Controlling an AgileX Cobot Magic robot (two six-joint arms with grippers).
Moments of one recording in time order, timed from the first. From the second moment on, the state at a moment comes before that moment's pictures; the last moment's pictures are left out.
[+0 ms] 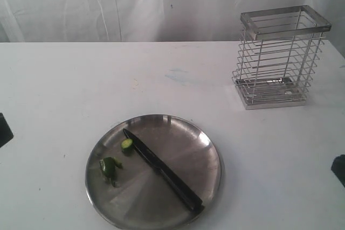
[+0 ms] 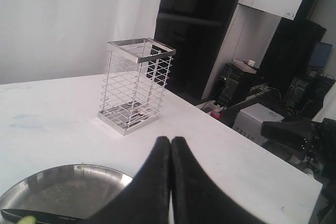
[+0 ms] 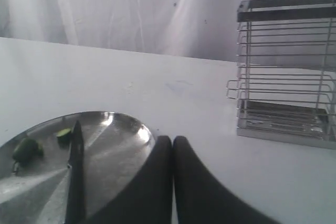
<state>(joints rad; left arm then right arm) -0.44 0.30 -0.28 1.66 -0.35 -1.96 0.43 0.04 -0.03 0.11 0.18 -0.07</state>
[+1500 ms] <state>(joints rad) -0.44 0.12 -0.26 1.66 -0.08 -1.96 0.23 0.01 0.00 0.10 0.18 -0.07</state>
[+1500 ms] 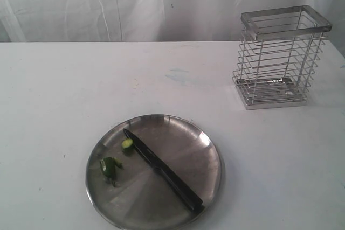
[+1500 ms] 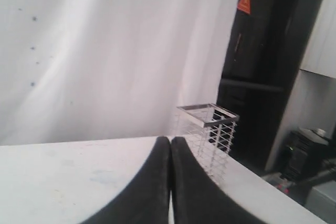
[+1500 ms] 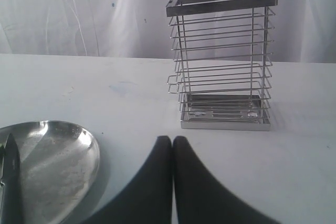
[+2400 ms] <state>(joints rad) -0.44 0.11 -0.11 -0.14 0.16 -0.12 0.23 0.01 0.00 0.10 0.18 -0.06</state>
